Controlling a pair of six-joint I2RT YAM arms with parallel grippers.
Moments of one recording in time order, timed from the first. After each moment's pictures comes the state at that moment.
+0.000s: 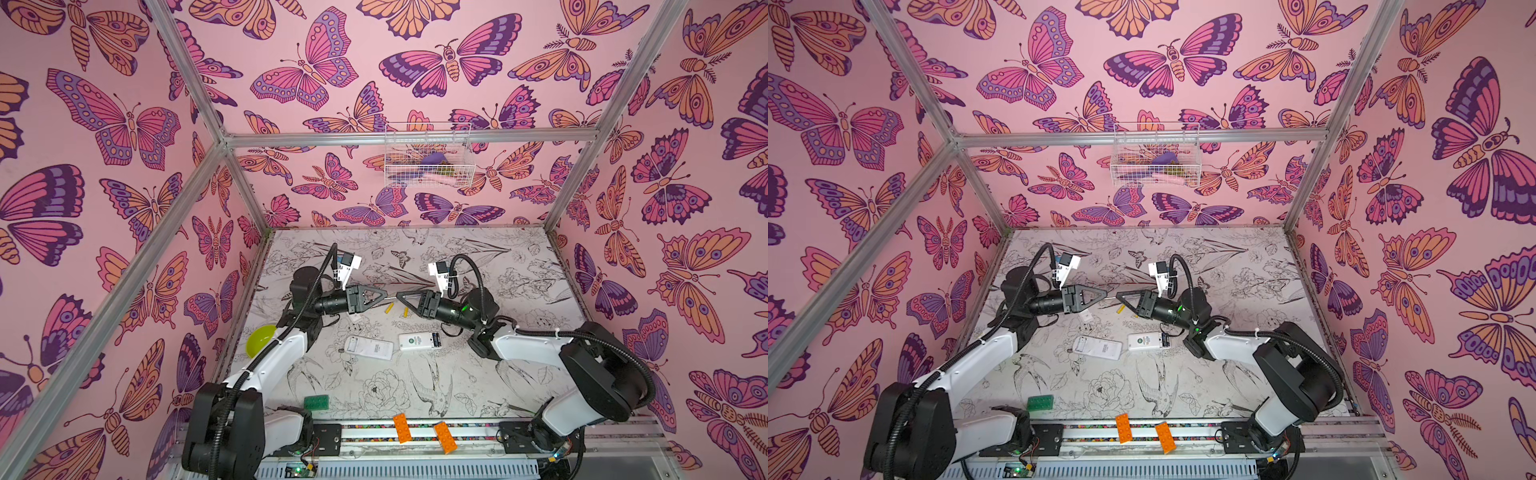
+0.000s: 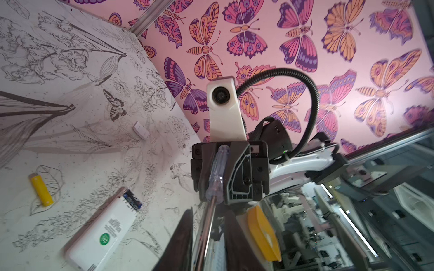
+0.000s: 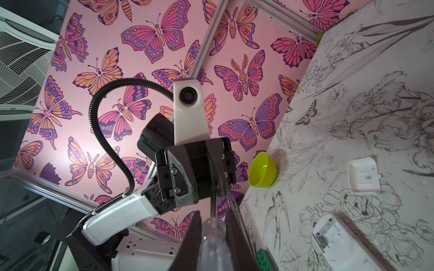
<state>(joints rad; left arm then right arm) -0.19 1.24 0.68 0.35 1.18 -0.75 0.72 1.56 0.65 1.04 -0.56 1.19</state>
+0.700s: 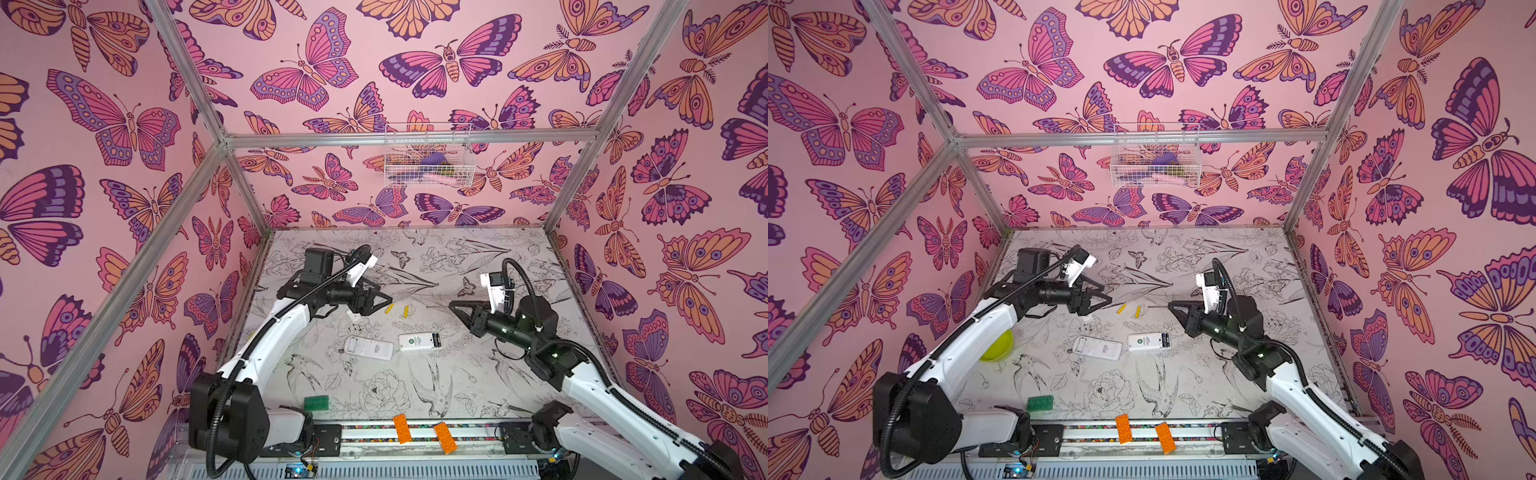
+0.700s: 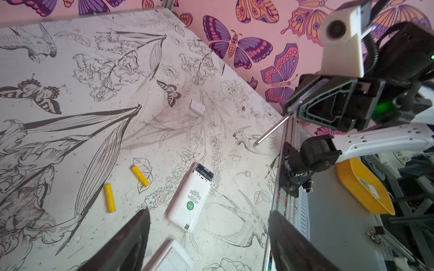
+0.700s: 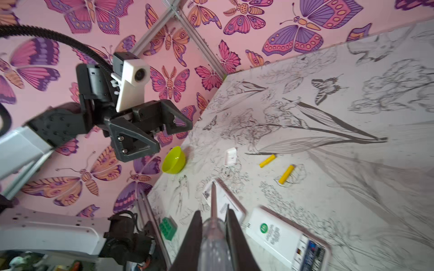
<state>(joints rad) -0.25 1.34 1.06 -0.53 0.91 0.21 0.51 0.84 0.54 0.09 -0.43 0.59</state>
